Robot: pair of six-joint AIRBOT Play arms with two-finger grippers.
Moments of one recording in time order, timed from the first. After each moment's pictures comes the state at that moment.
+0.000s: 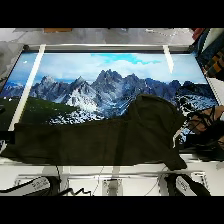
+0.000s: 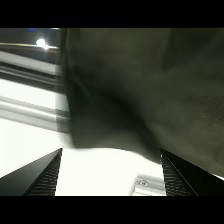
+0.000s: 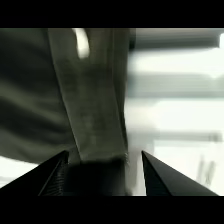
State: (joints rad) left arm 0.66 -1.33 1.08 1.84 -1.38 -1.11; right arm -0.46 -1.00 0.85 -1.48 1.66 1.24
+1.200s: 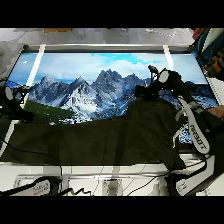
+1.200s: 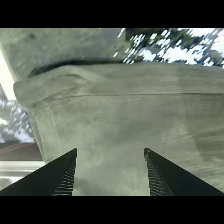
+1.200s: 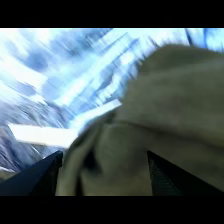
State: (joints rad) left arm 0.25 -1.33 1.20 1.83 -1.33 -1.12; right arm 0.16 -1.76 1.62 -1.28 1.20 1.74
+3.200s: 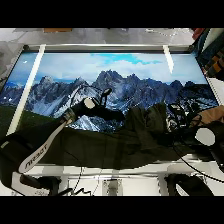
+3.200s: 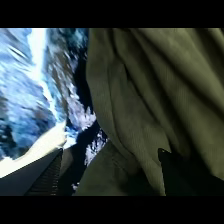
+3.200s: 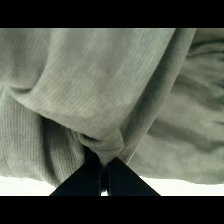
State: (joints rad) left arm -0.55 -1.68 1.21 0.63 -0.78 -1.17; right arm 0.28 -0.68 0.76 -1.44 1.41 1.73
